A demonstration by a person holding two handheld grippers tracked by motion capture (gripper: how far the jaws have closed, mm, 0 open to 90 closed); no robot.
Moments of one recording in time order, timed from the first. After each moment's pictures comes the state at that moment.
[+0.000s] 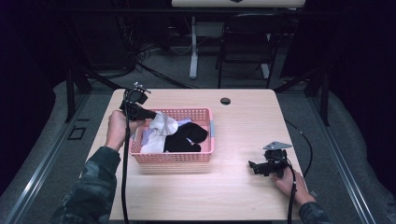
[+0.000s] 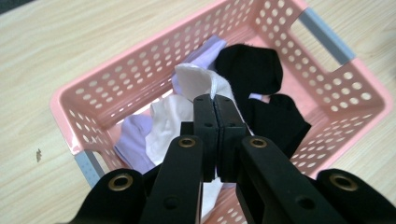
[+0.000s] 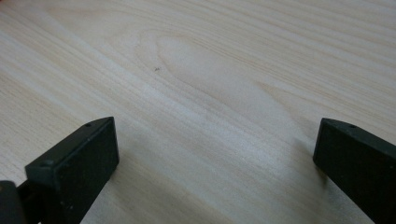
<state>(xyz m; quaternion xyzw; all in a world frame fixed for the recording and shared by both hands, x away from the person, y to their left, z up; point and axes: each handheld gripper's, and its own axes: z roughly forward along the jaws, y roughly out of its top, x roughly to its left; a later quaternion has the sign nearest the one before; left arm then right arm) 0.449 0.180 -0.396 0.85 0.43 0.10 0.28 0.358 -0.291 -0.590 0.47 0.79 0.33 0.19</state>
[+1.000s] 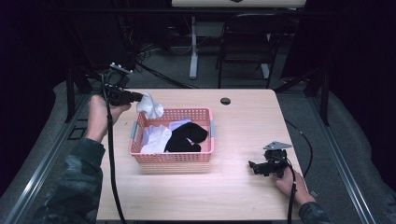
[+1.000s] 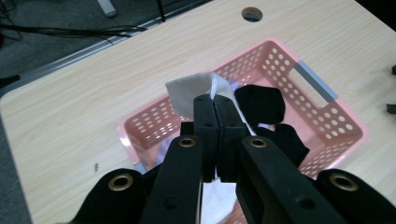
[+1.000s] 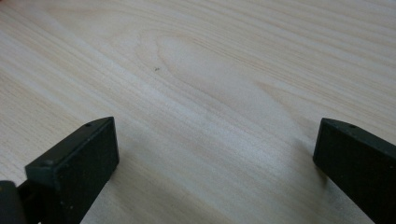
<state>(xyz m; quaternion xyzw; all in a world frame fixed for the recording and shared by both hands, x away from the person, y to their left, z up) 0.438 0.214 -0.332 0.82 0.44 0.15 0.32 0.358 -0.291 -0.590 0.47 0.79 0.33 0.19</state>
